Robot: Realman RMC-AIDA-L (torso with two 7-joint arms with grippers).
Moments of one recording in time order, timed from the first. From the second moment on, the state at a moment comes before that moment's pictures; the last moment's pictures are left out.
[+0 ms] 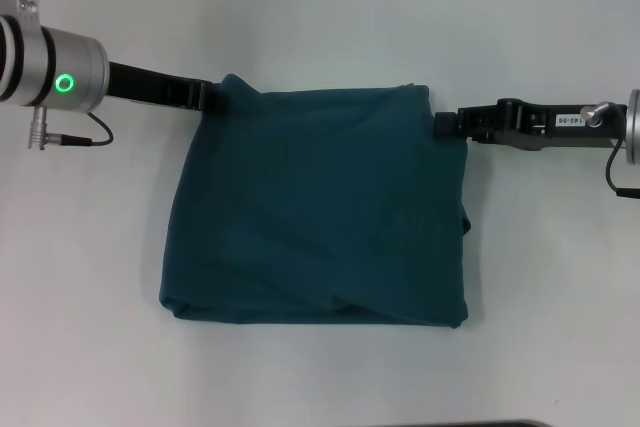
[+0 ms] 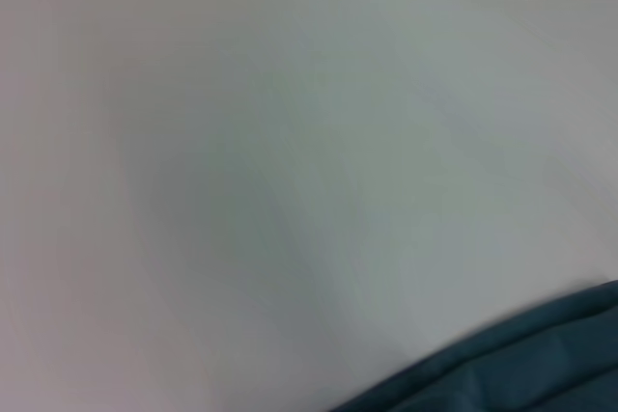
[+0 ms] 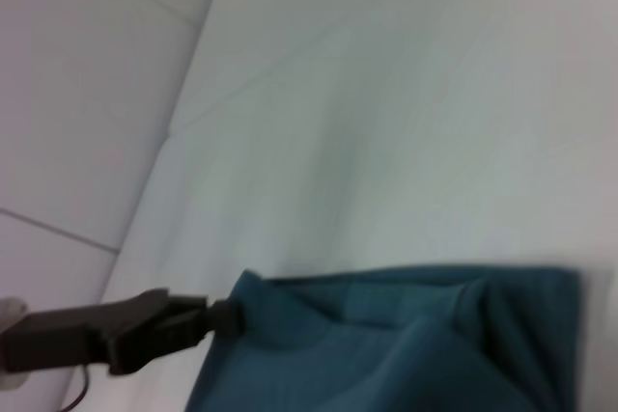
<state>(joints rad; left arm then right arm) -0.70 -2.09 -2.15 -0.72 -0.83 1.15 -2.33 0.61 2.01 -0.49 -0.39 -2.24 -1.39 2.08</state>
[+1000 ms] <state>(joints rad) -0.70 -2.09 -2.14 -0.72 -0.83 1.15 -2.32 0.69 2.05 -0.52 -0.39 -2.24 -1.26 2.06</state>
